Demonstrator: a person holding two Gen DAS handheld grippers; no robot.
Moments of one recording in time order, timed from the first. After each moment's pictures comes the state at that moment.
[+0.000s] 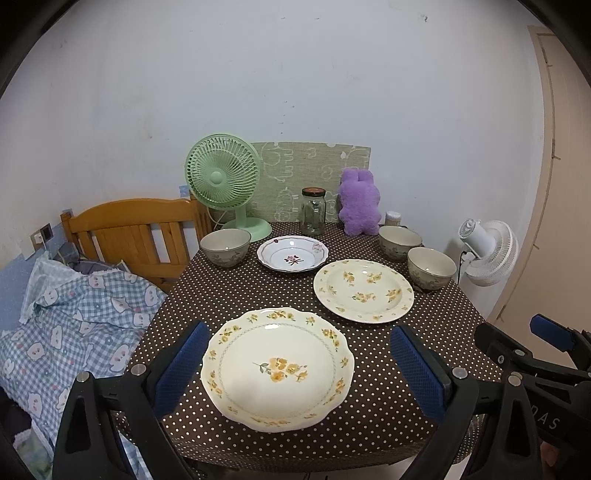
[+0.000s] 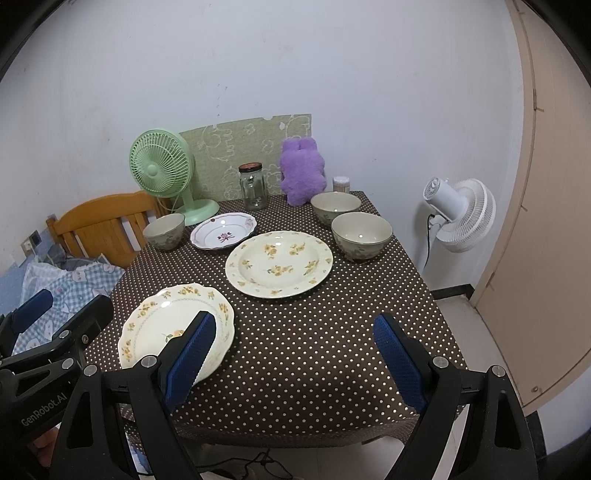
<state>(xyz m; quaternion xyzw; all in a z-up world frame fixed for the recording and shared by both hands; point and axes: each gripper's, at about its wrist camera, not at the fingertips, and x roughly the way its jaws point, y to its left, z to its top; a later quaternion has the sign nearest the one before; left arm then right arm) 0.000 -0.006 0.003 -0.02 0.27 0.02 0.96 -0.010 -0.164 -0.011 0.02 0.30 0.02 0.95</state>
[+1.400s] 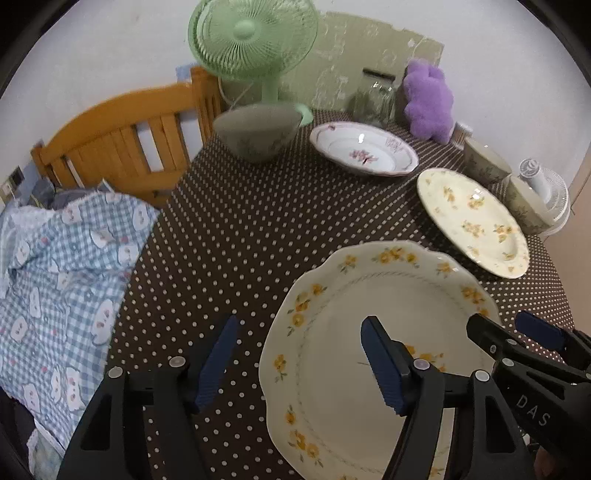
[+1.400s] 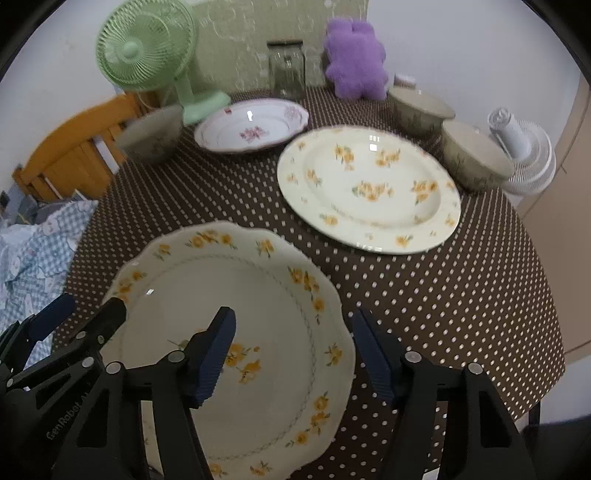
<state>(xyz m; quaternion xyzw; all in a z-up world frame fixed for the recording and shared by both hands) 0.148 0.111 -0.123 -0.04 0.47 0.02 0.88 0.149 -0.030 -0.132 0.01 0.49 0.01 0.87</state>
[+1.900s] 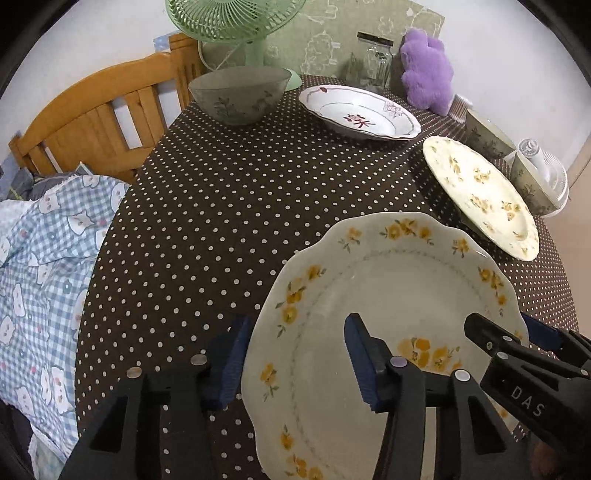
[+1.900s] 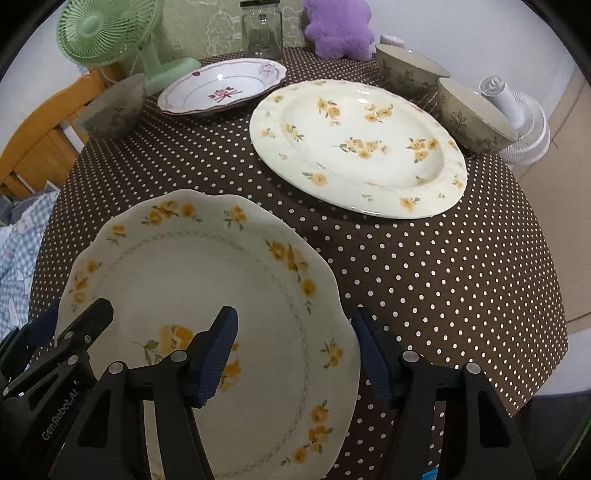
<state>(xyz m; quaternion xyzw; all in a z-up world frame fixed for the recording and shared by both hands) 0.172 0.107 -0.151 -0.04 0.51 -0.01 0.86 0.173 -0.031 -0.164 0.01 0.55 -0.03 0.84</state>
